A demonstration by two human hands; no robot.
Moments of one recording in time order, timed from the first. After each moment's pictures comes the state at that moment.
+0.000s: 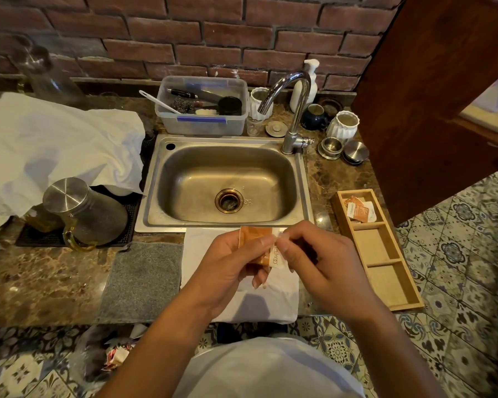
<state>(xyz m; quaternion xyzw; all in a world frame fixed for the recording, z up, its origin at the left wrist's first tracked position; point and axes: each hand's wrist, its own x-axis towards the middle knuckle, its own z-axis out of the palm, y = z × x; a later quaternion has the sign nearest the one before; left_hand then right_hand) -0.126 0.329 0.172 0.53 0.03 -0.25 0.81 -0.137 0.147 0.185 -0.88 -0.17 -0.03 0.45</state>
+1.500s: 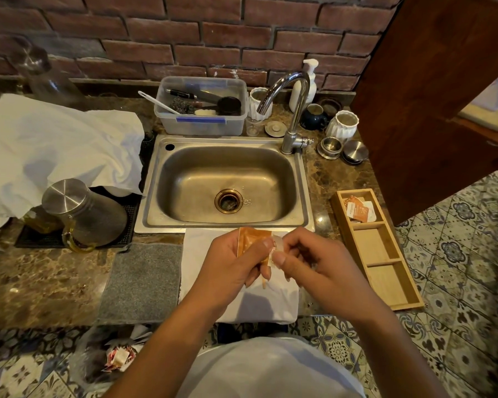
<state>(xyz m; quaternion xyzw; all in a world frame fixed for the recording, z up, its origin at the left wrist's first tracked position) -0.126 0.323 0.160 0.62 0.04 -0.18 0.77 -0.140 0.141 0.180 -0.85 -0.12 0.08 0.51</state>
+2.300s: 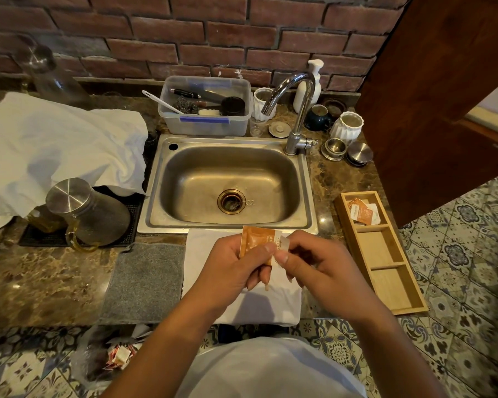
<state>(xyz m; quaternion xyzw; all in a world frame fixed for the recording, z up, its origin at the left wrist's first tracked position) -0.123 0.331 0.160 0.63 0.00 -0.21 0.75 -0.132 0.143 0.172 -0.84 -0.14 0.08 0.52</state>
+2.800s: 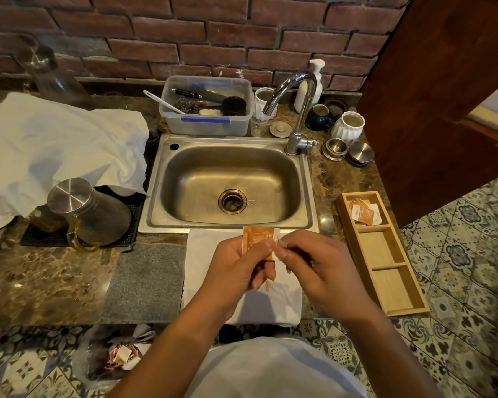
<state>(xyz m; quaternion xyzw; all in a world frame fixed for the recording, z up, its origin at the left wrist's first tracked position) -0.125 0.321 0.157 0.61 0.07 -0.21 0.76 -0.129 0.148 0.163 -0.88 -0.19 -0.04 0.44</state>
